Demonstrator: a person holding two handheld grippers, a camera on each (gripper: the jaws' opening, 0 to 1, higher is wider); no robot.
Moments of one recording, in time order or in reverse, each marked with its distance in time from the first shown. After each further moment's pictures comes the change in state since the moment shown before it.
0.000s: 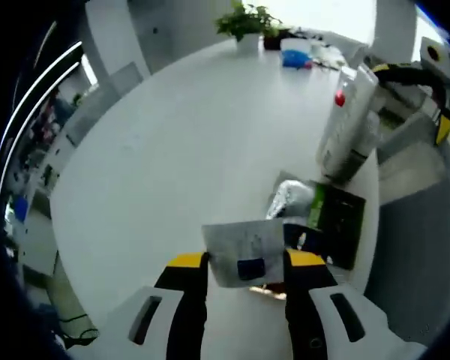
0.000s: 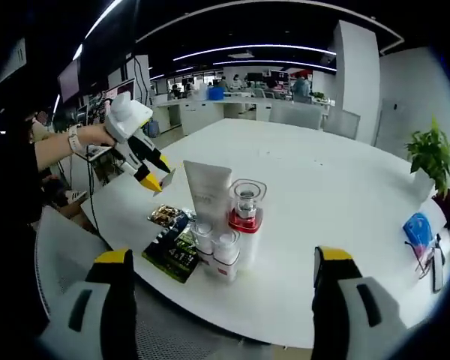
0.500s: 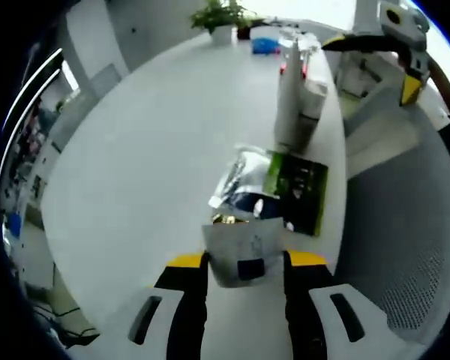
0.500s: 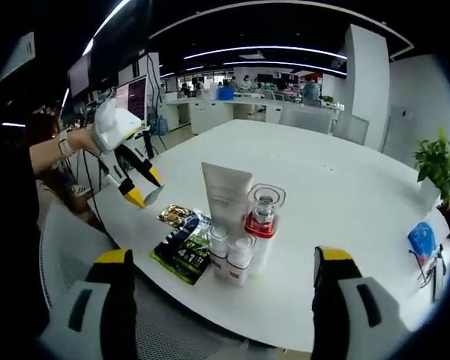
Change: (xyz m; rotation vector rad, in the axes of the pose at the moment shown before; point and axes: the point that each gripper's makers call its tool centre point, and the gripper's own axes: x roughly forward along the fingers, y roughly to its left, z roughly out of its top) left arm -0.012 -0.052 -0.039 0.088 0.067 -0.093; right arm 0.002 0.015 0.002 -0.033 -0.008 0.034
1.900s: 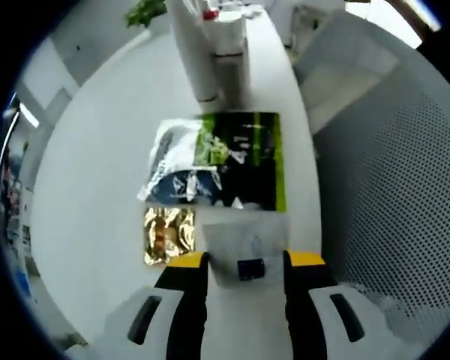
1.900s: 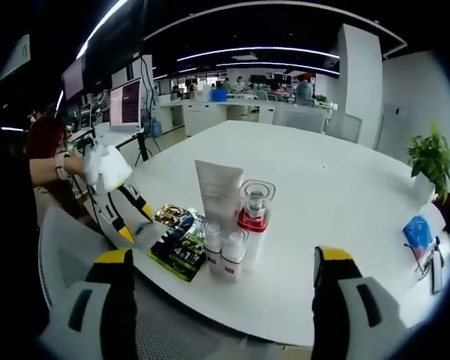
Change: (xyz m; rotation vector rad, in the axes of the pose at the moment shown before) left arm 0.051 -0.040 -0.036 0.262 0.130 -0.098; right arm -0.008 -0.004 -0.002 0.021 -0.007 -0.036
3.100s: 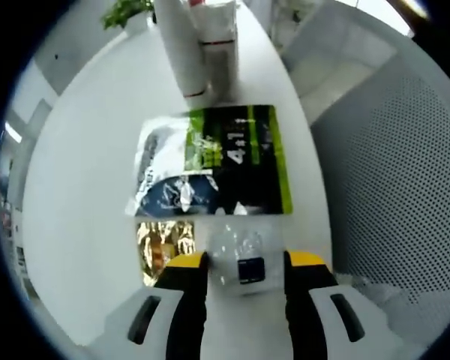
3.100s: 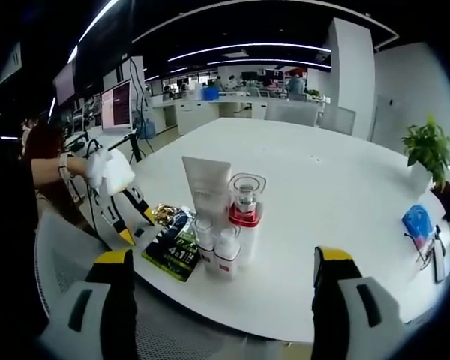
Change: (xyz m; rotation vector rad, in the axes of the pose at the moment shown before) left arm 0.011 0.006 0.007 0.060 0.011 -0.093; right arm 0.003 -0.009 -0.008 0.047 0.019 -0.023
